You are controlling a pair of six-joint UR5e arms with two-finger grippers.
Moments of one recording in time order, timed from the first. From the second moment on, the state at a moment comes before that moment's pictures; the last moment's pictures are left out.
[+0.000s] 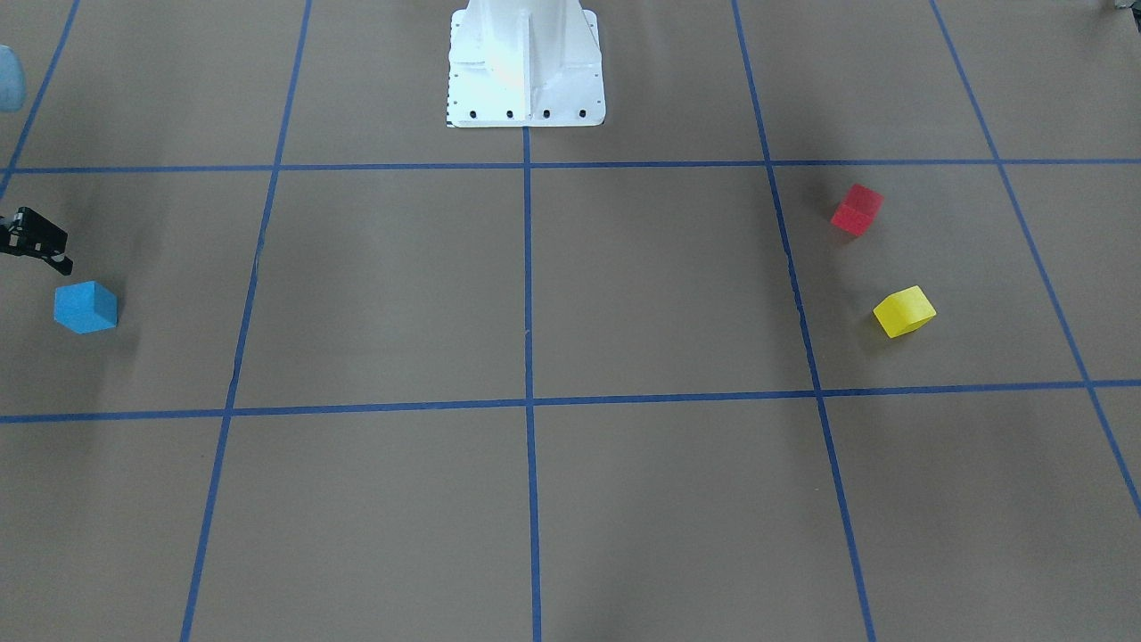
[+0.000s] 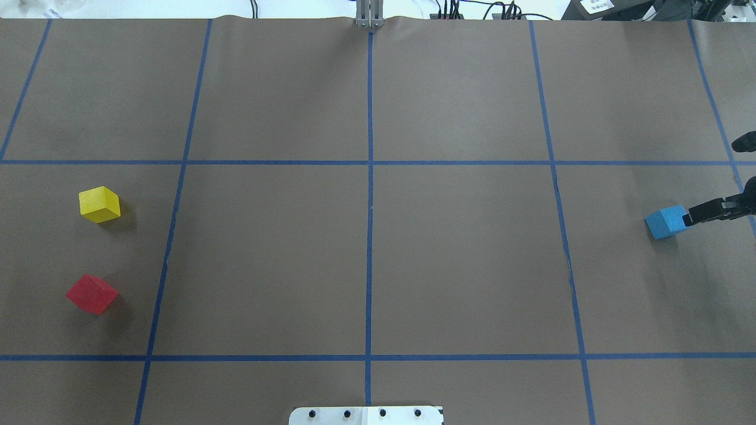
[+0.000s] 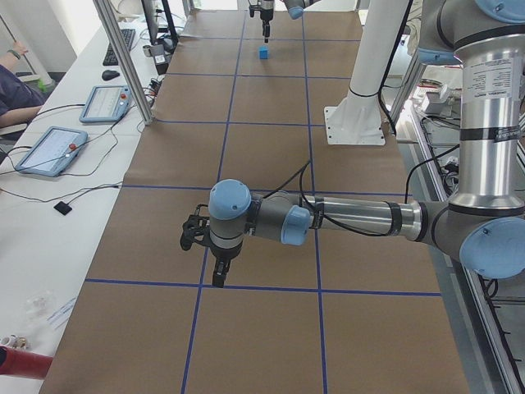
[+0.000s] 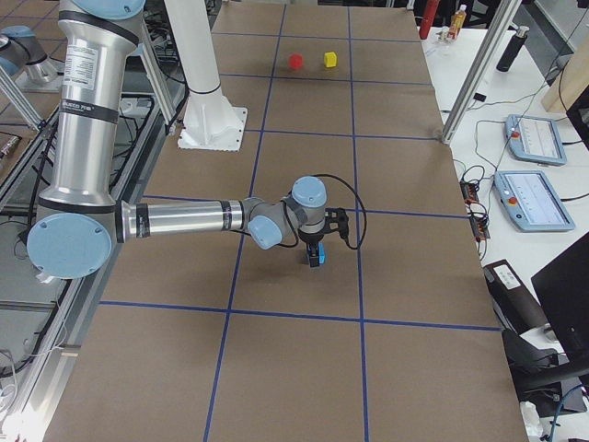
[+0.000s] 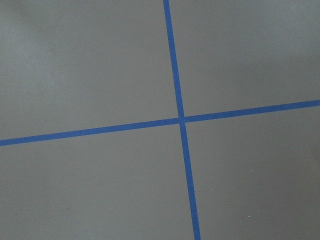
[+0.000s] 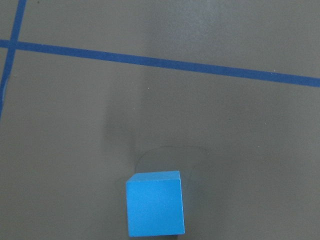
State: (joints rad) left arm -1.58 -1.50 -1.71 -1.72 -2.31 -0.01; right arm 1.07 -1.74 1.72 -1.02 2.22 0.56
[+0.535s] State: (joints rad) left arm -1.58 -1.50 -1.71 -1.72 -2.31 -0.01; right arm 1.03 -1.72 1.68 -1.00 2.21 0.56
